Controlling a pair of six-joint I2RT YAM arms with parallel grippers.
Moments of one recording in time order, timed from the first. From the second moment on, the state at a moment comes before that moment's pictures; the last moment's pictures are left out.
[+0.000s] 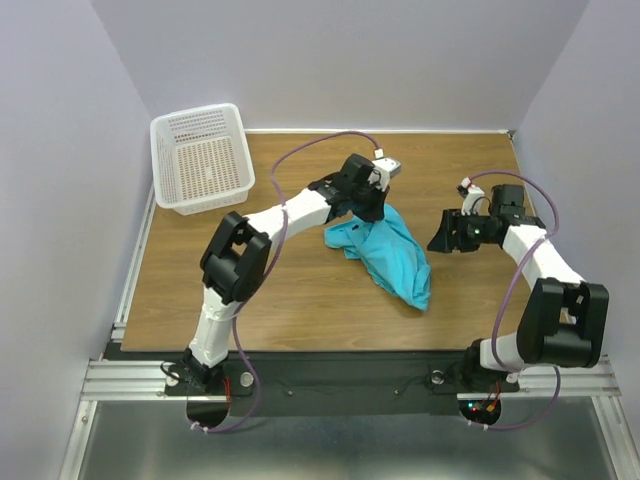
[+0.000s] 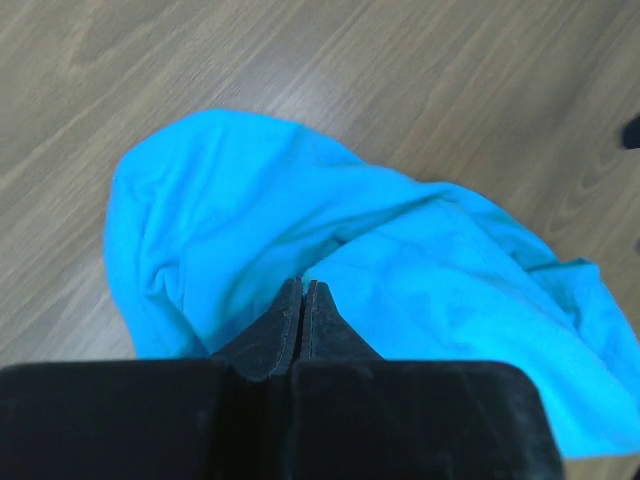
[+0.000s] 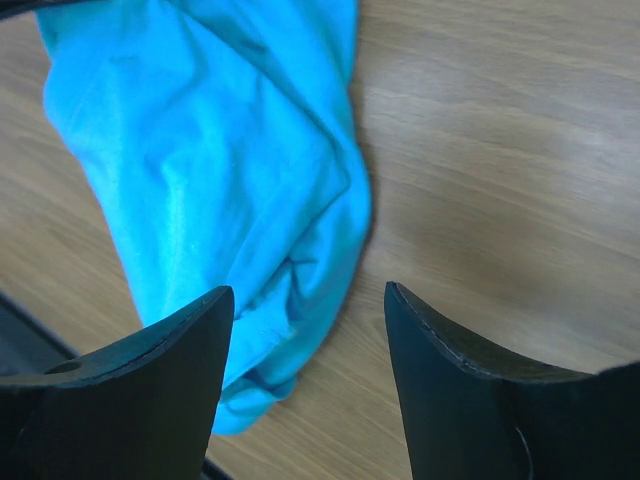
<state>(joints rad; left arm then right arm) -0.76 2.15 1.73 -0.26 0.26 -0.13 -0.15 1.36 0.90 -0.55 -0.64 -0.15</state>
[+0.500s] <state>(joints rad) -0.76 1.84 1.50 -0.14 0.28 -0.16 -0.06 1.46 0.91 -0.62 -0.78 -0.16</state>
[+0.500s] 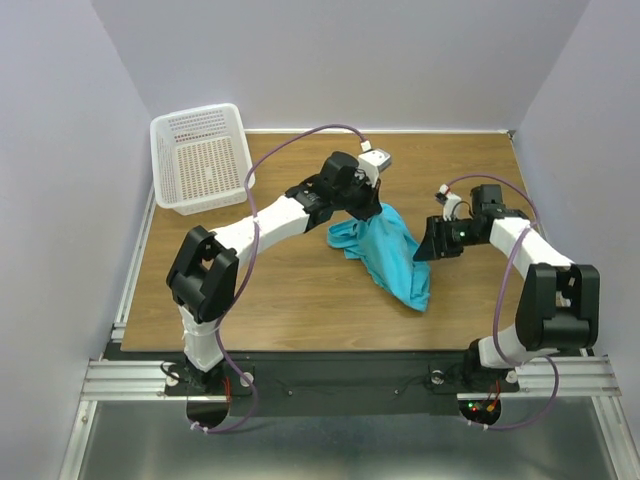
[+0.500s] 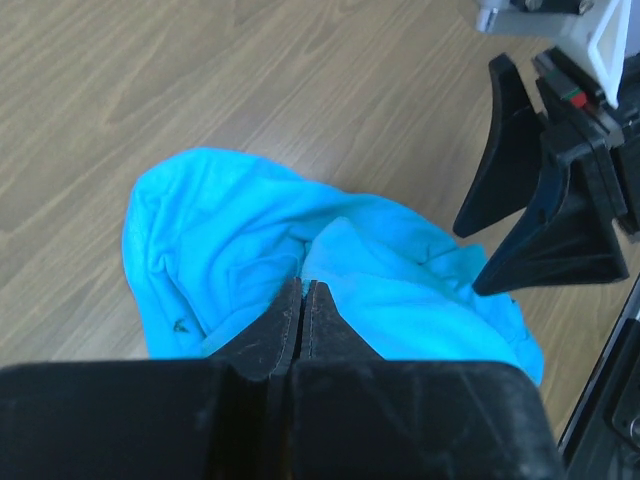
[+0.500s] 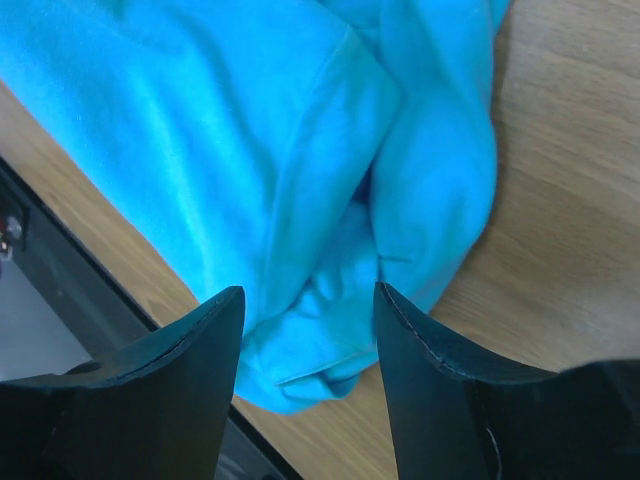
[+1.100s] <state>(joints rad) -0.76 1.79 1.37 -0.11 0.24 -0.17 0.04 1.60 0.99 -0.82 -0.65 -0.32</state>
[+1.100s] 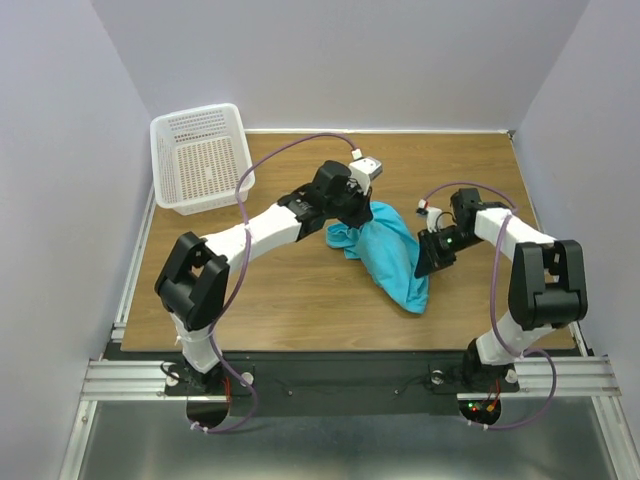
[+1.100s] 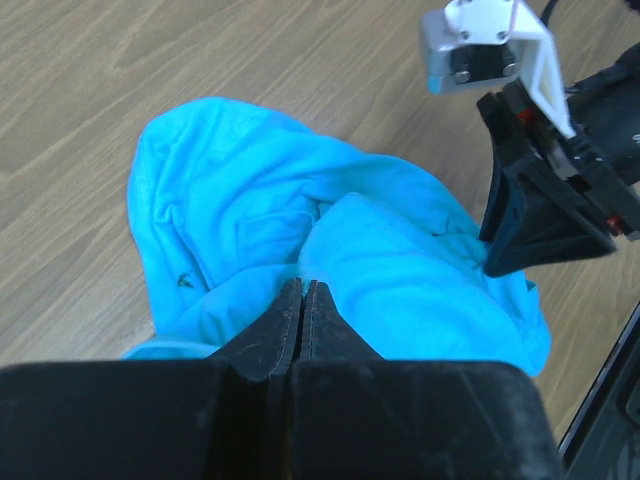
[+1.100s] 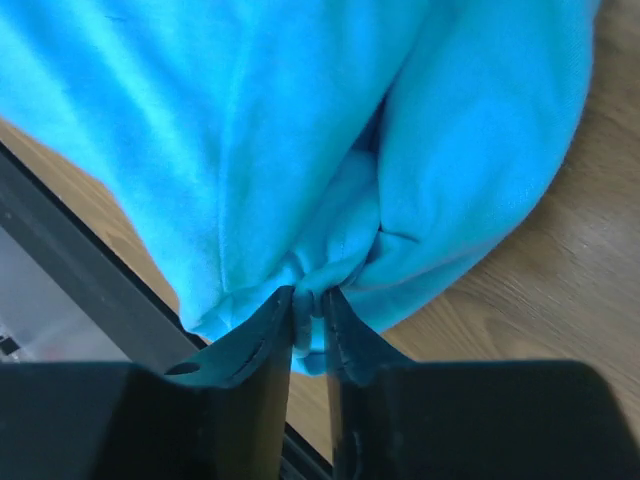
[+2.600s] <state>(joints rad) -0.66 1.01 0.58 -0.11 0.42 -0.53 0.03 1.23 0.99 -1.27 -0.77 -1.06</state>
